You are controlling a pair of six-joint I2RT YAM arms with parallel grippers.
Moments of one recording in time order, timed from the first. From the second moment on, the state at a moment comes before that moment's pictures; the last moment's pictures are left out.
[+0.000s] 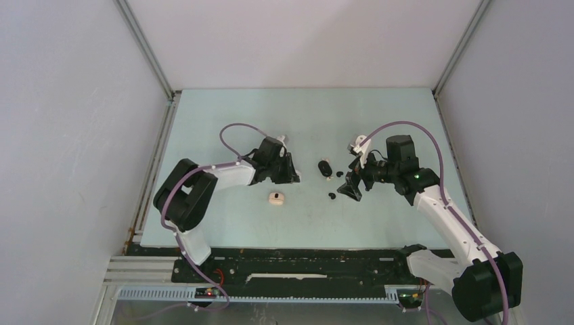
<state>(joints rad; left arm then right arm) -0.59 1.77 0.95 -0.02 0.22 -0.65 0.29 1.06 0.80 -0.43 -0.73 -0.42</state>
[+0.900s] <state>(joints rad) -0.61 1.47 0.83 -0.25 -0.20 -0.51 0.29 1.12 0.80 -0.45 -0.74 -0.45</state>
